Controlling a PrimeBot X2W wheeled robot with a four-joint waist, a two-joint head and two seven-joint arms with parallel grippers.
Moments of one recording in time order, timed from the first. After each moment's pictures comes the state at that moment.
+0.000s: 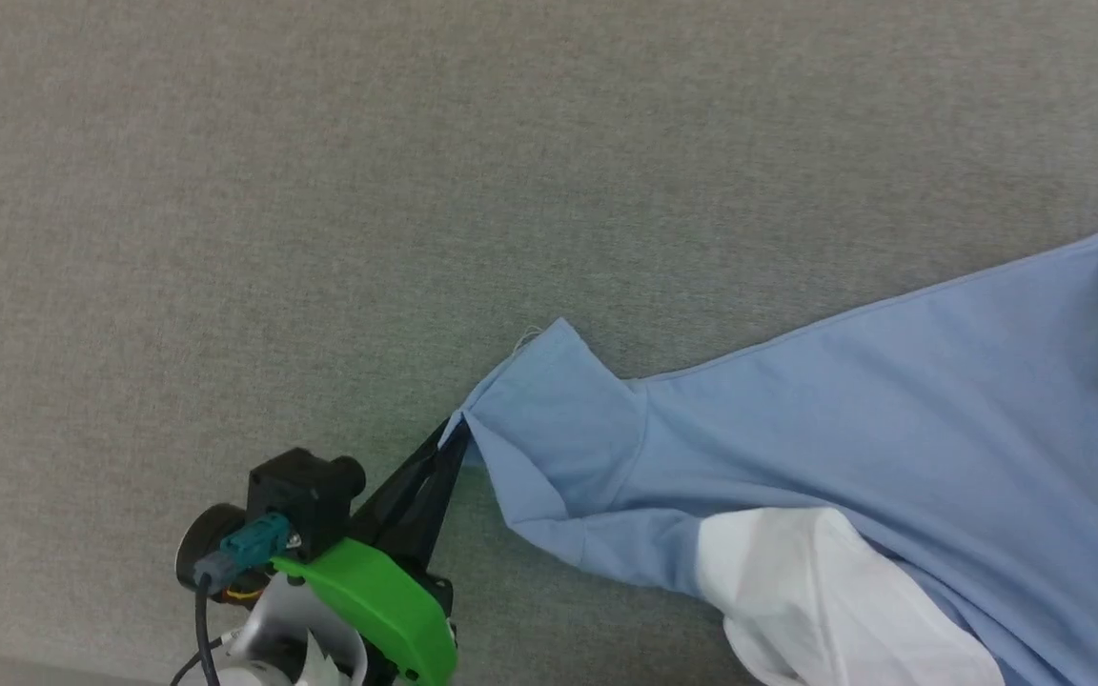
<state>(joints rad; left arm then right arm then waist) -0.03 0.35 -0.41 -0.38 -0.45 0.08 0.24 -0.44 -0.40 -0.21 0.05 0.30 0.13 0.88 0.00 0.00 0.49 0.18</state>
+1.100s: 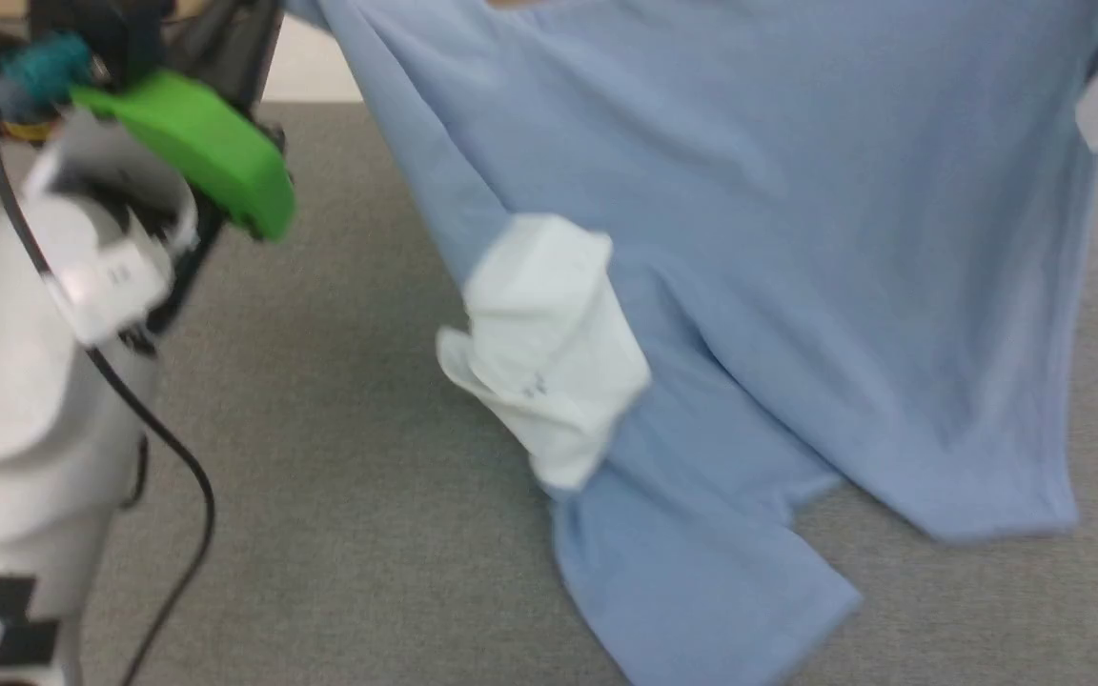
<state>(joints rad) -0.82 0.43 -0.33 0.16 -0.40 -0.11 0.11 -0.86 -0.29 -0.06 0.26 0.25 0.13 0.44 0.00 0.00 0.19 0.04</state>
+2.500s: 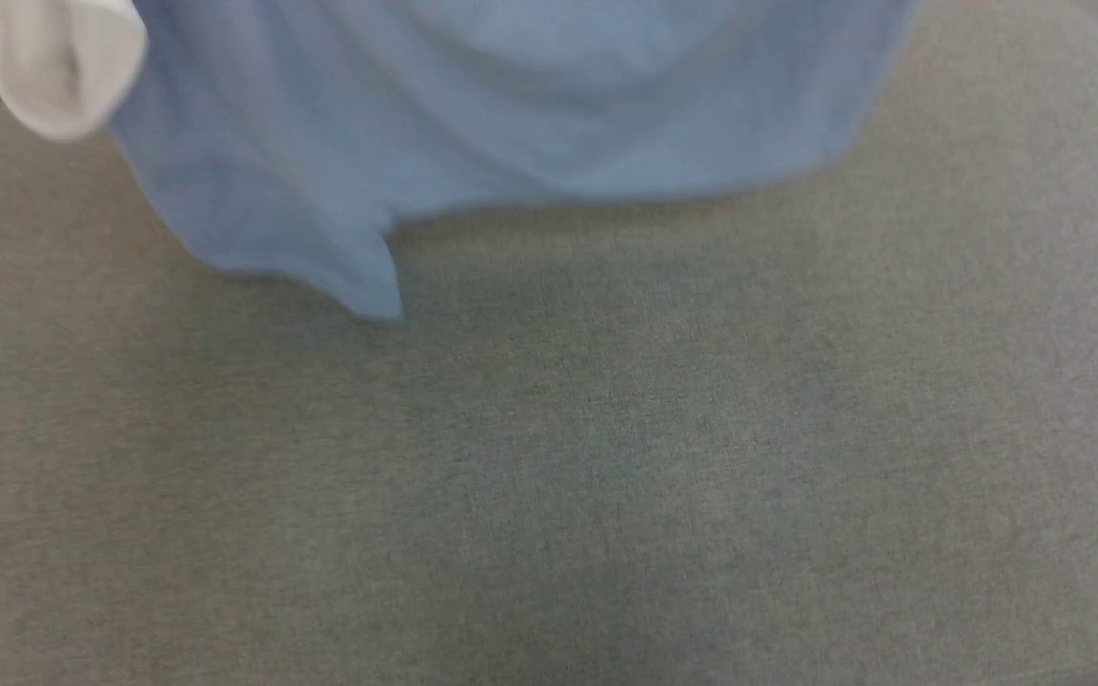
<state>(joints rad) -1.60 0.56 -0.43 0.34 -0.32 -0.11 0.31 -1.44 -0.23 0.11 0.50 0.23 0.13 0.40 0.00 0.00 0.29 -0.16</state>
